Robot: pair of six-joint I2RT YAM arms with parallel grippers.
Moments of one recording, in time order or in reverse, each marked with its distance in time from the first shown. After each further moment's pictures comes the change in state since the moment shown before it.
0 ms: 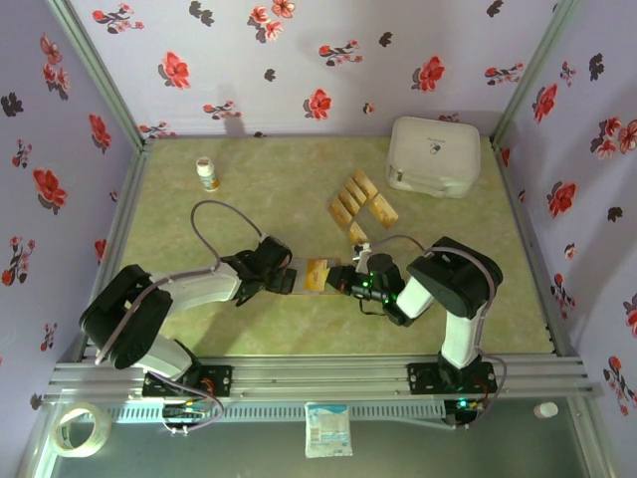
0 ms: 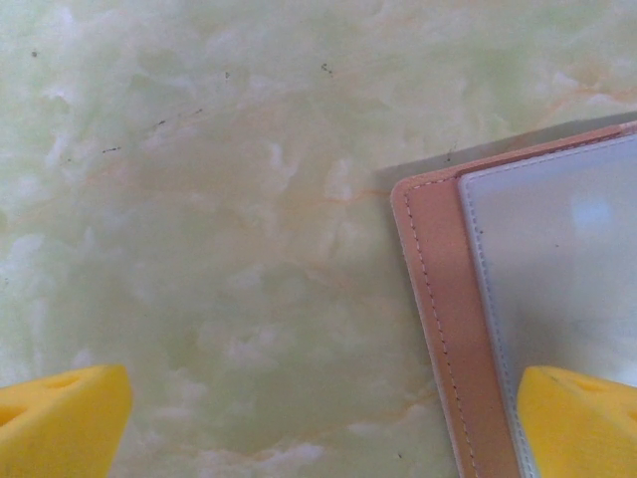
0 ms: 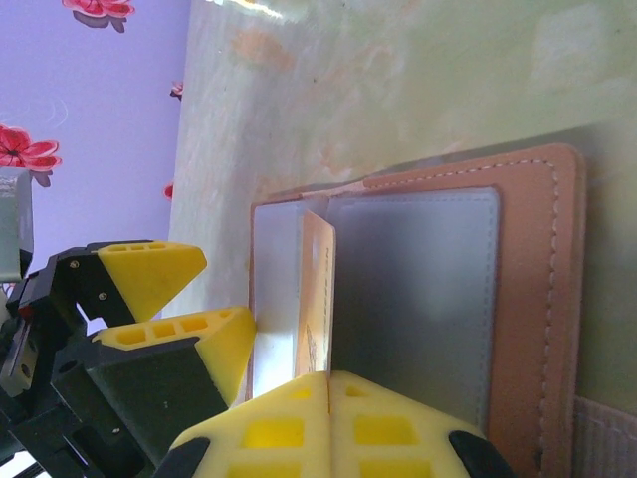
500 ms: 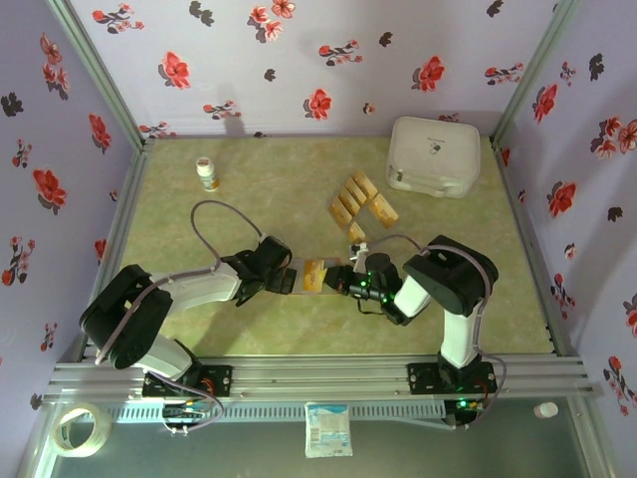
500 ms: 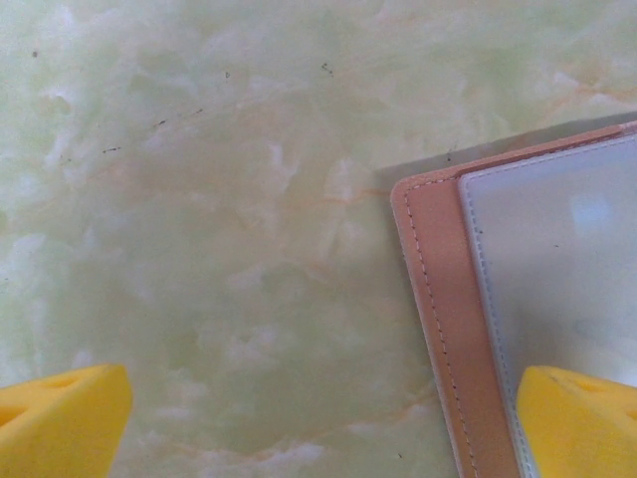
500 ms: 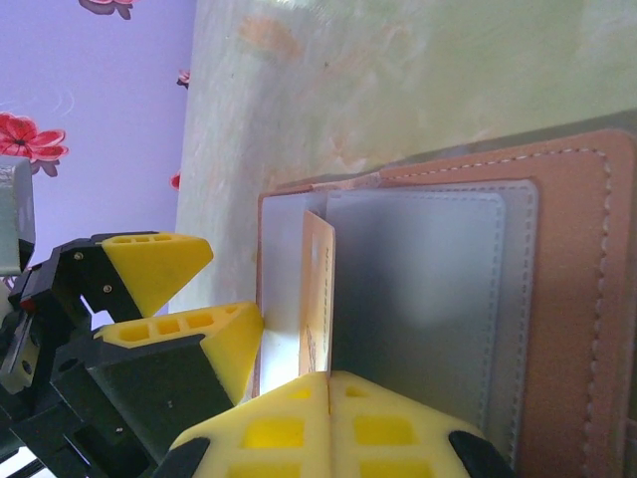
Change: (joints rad) left arm 0.000 0.000 0.000 0.000 0.000 0.000; right arm 0.006 0.028 0.021 0.015 -0.022 0.005
